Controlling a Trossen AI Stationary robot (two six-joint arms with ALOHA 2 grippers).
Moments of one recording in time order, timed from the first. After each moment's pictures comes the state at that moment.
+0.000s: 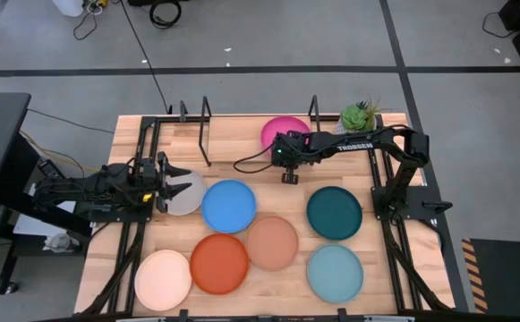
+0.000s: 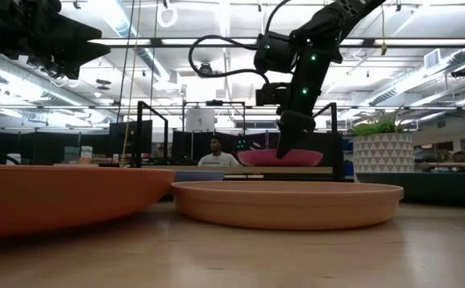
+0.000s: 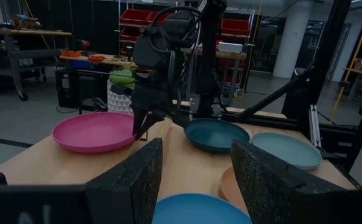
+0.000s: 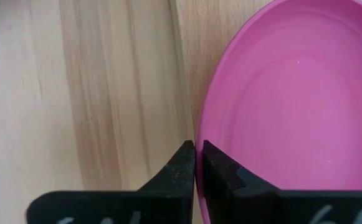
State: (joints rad) left arm -0.03 0.08 0.19 -0.07 -0.18 -0.10; right arm -0.27 1.76 1.19 -0.55 0.22 -0.22
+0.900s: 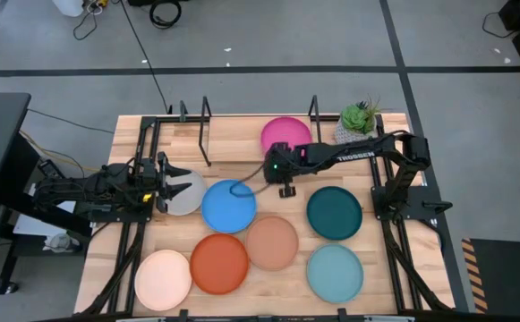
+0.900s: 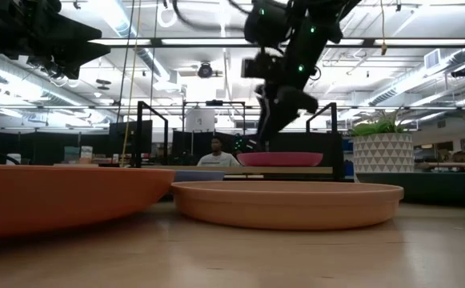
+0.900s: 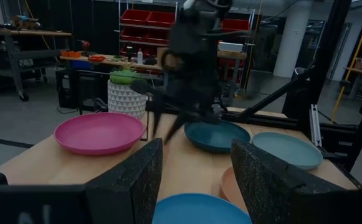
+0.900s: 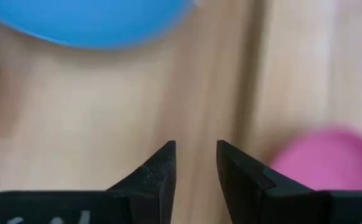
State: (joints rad) left arm -0.03 0.08 0.19 -0.07 -0.18 -0.09; right arm -0.10 1.76 1.26 -0.53 0.20 -0.41
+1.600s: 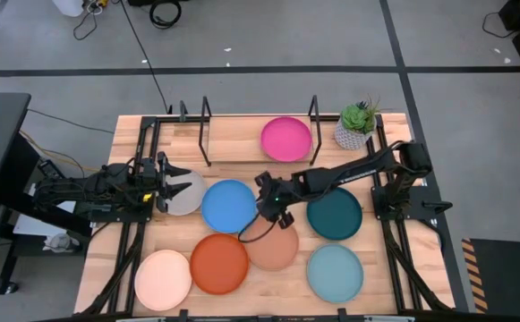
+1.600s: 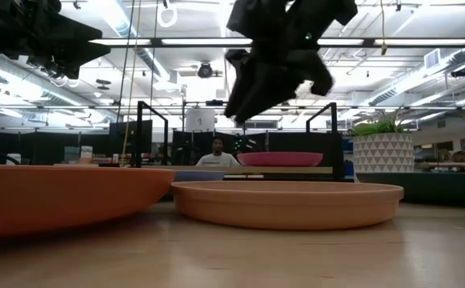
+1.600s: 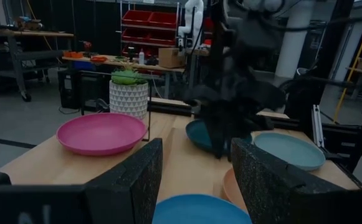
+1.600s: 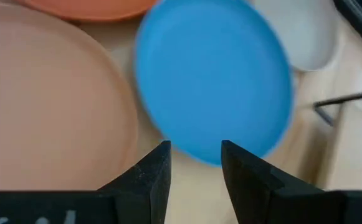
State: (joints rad) left arm -0.03 0.08 0.19 -0.06 -0.19 -0.09; right arm 0.12 1.80 1.26 -0.34 0.10 -0.57
